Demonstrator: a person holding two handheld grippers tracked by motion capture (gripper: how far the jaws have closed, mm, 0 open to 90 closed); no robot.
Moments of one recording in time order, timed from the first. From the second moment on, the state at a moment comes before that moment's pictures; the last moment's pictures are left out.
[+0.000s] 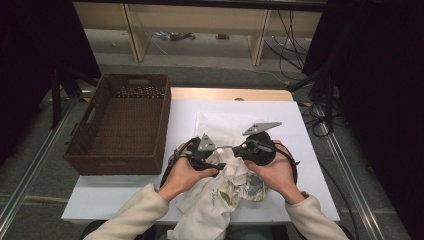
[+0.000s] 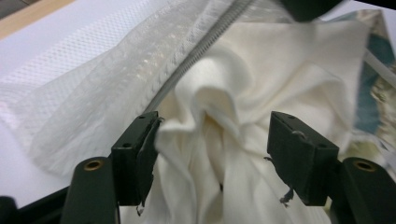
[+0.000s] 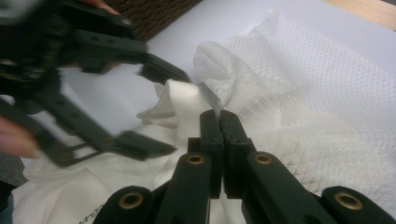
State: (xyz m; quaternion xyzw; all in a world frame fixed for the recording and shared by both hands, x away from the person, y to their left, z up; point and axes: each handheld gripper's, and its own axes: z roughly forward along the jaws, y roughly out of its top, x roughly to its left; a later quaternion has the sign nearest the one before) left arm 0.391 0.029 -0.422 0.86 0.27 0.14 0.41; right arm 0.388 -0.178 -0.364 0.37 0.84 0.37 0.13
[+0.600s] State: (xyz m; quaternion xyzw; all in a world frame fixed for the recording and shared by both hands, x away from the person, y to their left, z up) left arm 0.390 0.003 -0.452 0.90 0.24 0.12 0.35; right arm 0.386 -0.172 -0.367 0.36 0.86 0.35 0.12
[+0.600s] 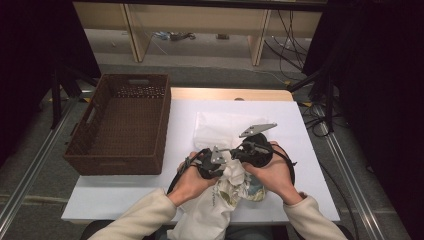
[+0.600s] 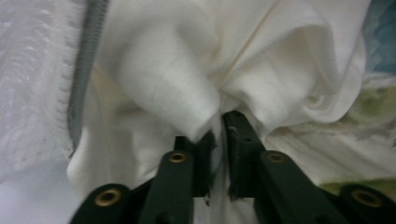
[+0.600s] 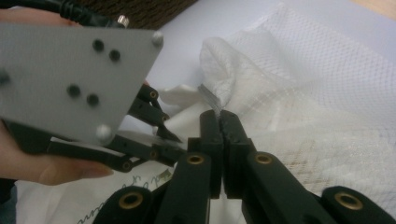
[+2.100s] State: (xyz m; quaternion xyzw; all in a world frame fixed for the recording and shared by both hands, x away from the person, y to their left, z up) left arm 0.382 0.003 -0.467 0.90 0.25 0.08 0.34; right arm 0.388 -0.177 -0.364 0.36 0.85 0.37 0.13
